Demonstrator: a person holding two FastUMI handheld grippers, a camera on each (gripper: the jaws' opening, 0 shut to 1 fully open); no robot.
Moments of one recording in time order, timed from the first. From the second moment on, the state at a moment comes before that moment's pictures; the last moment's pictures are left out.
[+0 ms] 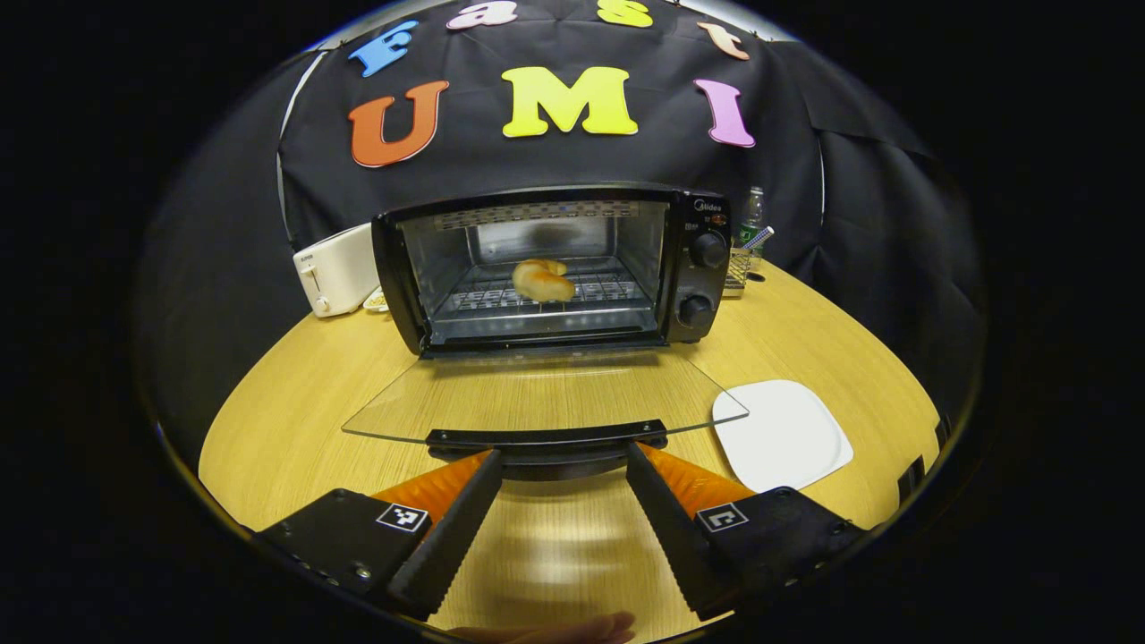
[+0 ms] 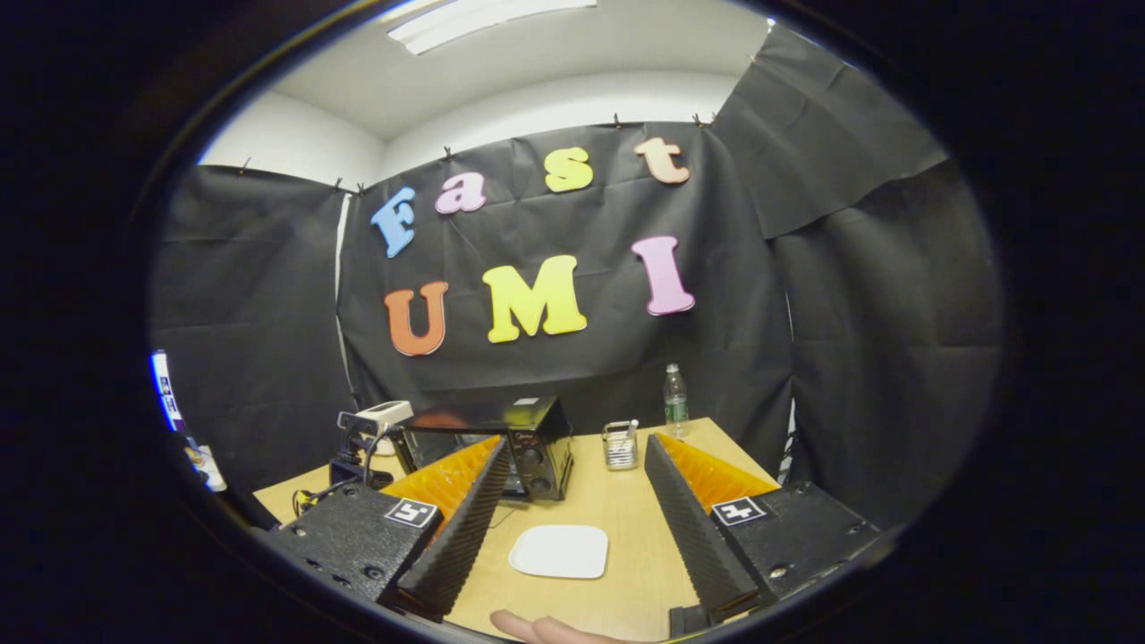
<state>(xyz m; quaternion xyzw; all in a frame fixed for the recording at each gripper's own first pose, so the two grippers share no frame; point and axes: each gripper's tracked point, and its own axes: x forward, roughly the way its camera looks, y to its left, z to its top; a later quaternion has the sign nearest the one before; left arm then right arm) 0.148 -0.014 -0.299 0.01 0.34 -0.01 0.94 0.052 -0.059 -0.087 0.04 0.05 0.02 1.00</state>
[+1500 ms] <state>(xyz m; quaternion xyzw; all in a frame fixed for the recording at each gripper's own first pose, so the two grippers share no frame) 0.243 0.010 -0.200 -0.01 0.22 0.02 0.97 0.061 -0.078 -0.102 0.05 0.06 -0.01 1.00</state>
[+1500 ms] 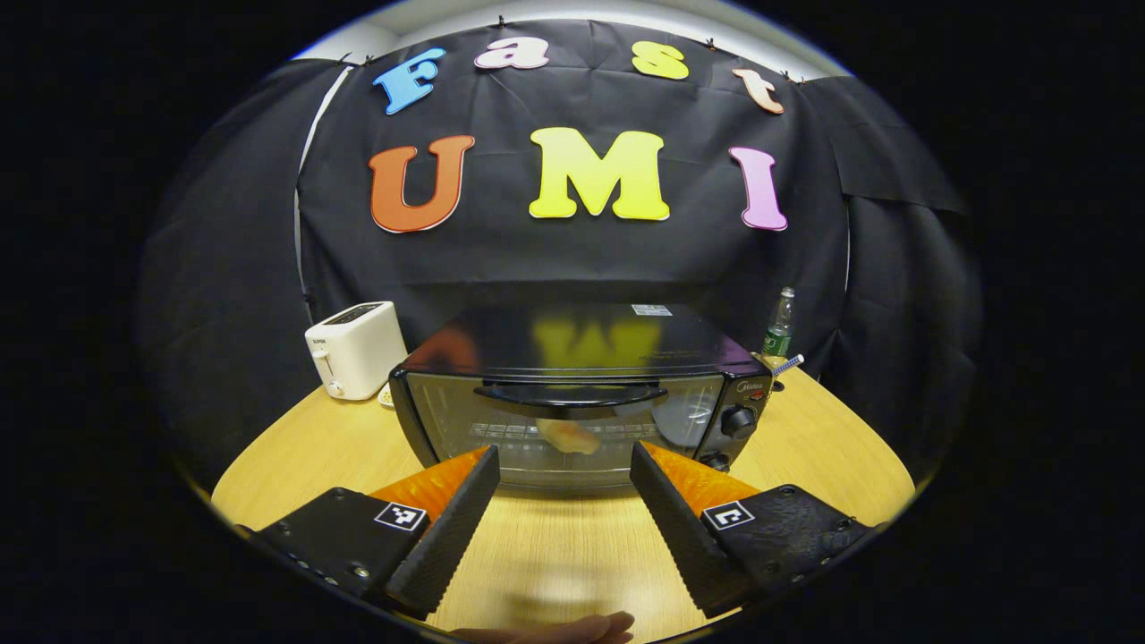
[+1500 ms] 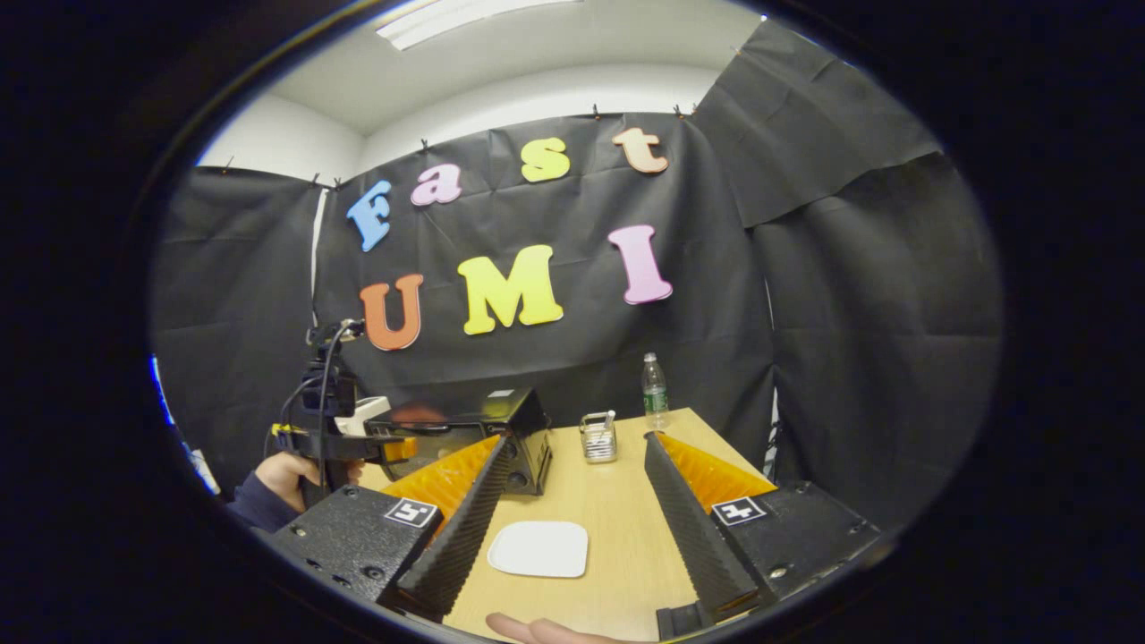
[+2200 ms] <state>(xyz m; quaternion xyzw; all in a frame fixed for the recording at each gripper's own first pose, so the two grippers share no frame) 0.141 0.022 -0.055 0.00 0.08 0.03 1.00 0.034 -0.067 -0.060 0.03 0.03 -0.03 1.00</state>
